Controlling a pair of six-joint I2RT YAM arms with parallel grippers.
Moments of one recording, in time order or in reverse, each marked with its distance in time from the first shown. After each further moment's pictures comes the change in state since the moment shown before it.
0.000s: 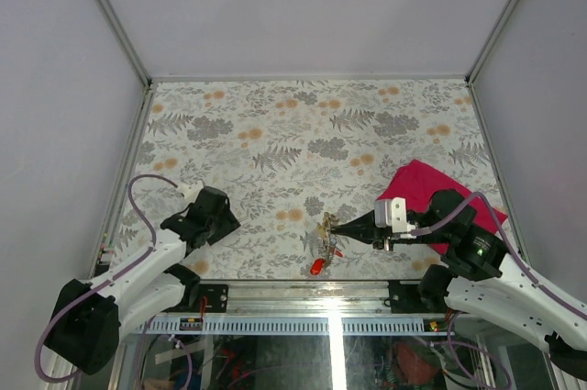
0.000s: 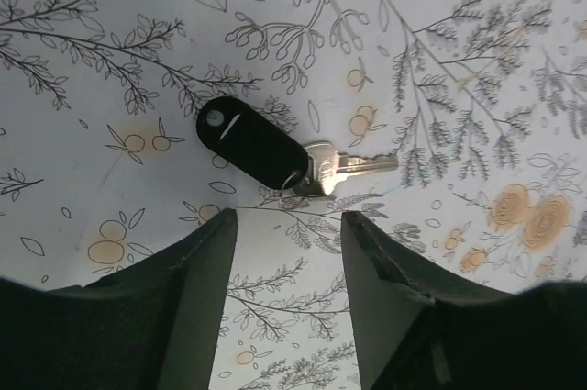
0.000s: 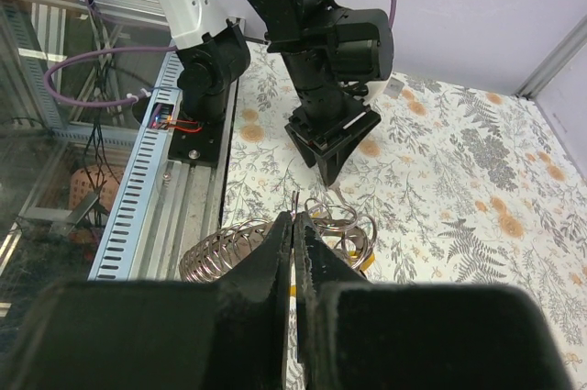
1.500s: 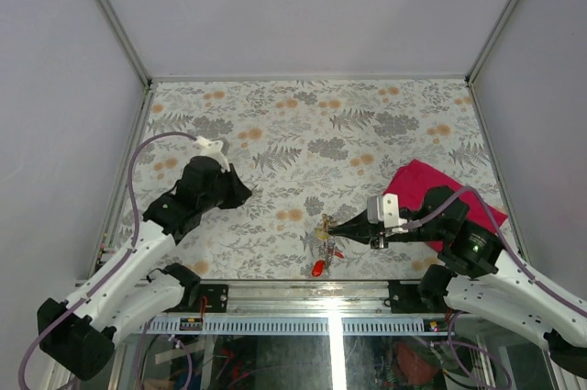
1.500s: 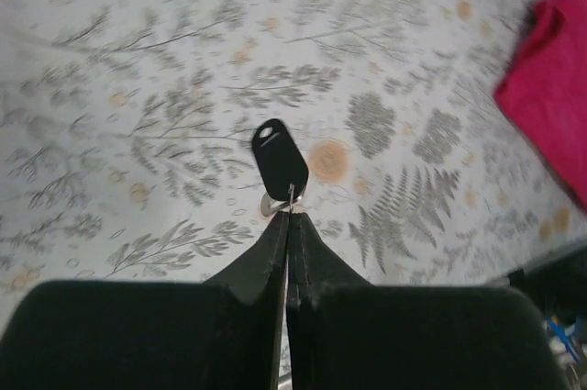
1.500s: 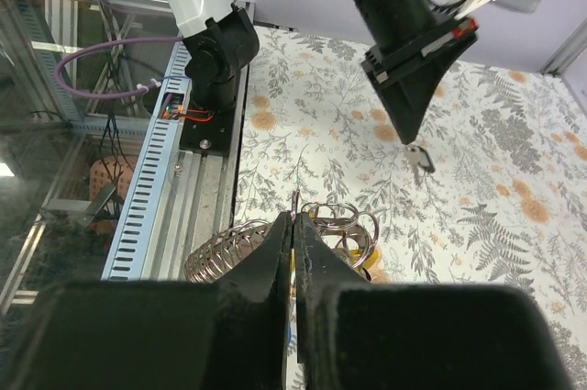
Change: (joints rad) left arm -0.016 -0.049 0.290 0.010 0.228 0.380; right arm 0.000 0.032 0.006 -0.016 -0.006 0.021
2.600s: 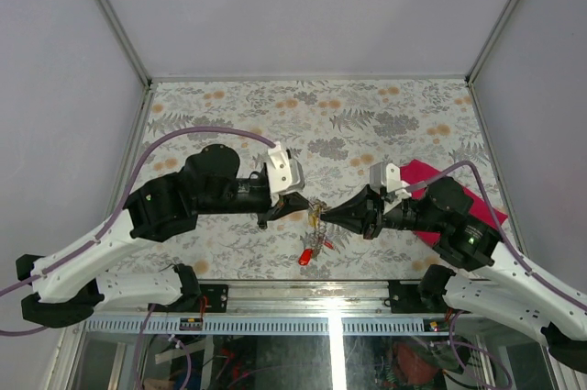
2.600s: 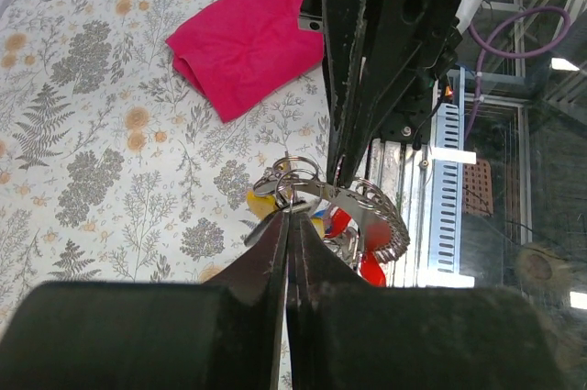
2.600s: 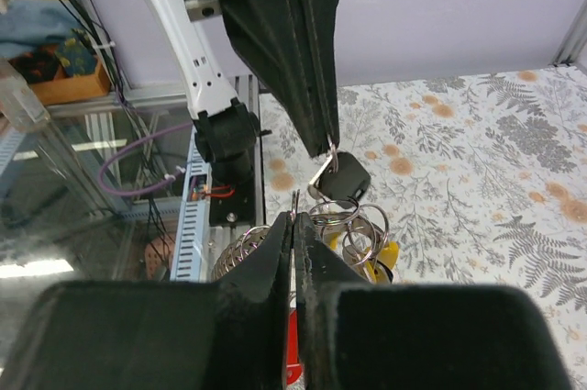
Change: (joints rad) left arm -0.610 0.180 0.702 -0.208 0.251 0.764; right arm 0.000 0.076 0.078 0.129 0.078 0.294
